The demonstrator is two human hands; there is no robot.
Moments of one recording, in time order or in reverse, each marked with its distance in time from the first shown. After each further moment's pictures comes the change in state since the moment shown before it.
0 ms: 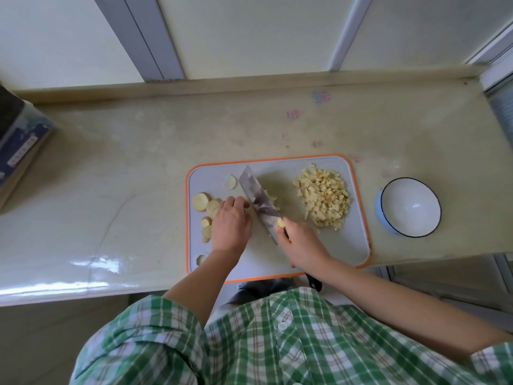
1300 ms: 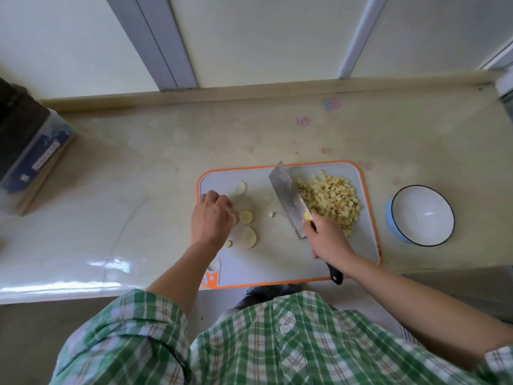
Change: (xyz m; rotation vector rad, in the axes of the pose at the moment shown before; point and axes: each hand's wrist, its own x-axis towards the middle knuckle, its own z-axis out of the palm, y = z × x) left_hand 0.019 -0.044 -0.038 0.115 0.010 -0.021; right_hand 0.013 0.027 -0.019 0.138 0.097 0.151
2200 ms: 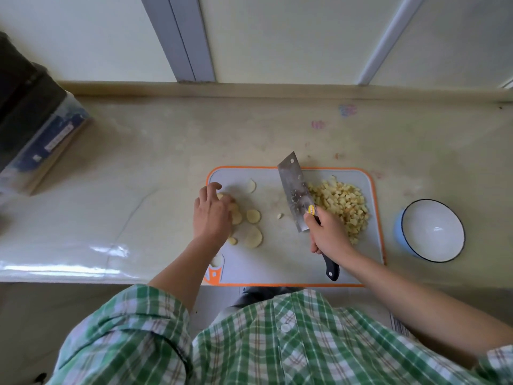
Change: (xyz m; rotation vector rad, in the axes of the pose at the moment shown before) left_hand 0.000 -0.011 0.002 0.152 -0.074 -0.073; right_hand 0.019 -0.013 0.001 0.153 -0.056 0.032
